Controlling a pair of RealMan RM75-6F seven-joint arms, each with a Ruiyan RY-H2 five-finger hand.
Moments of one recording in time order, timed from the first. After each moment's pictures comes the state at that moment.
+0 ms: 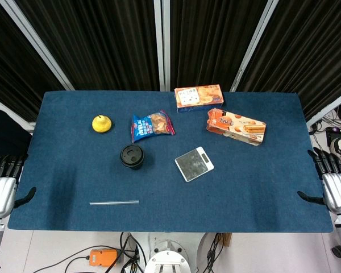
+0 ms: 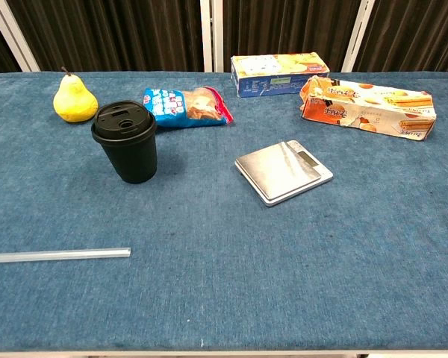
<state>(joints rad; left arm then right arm) -0.06 -1.10 -0.04 -1.66 1.46 1.50 0.15 0.12 -1.02 0.07 -1.63 -1.49 1.41 0.10</state>
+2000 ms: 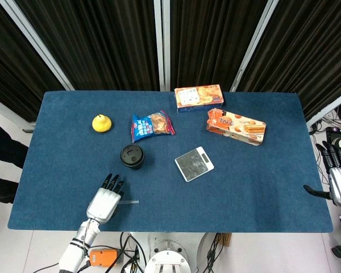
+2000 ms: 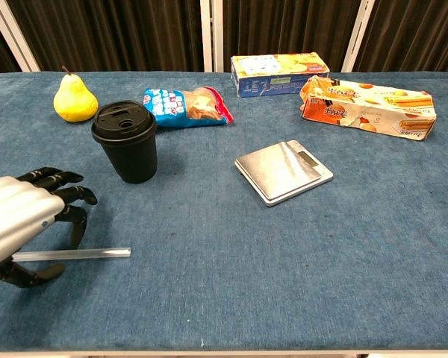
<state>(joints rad) -0.26 -1.62 0.03 -1.73 1.37 1.18 0.92 0.13 -1.01 0.11 -1.63 -1.43 1.40 0.08</state>
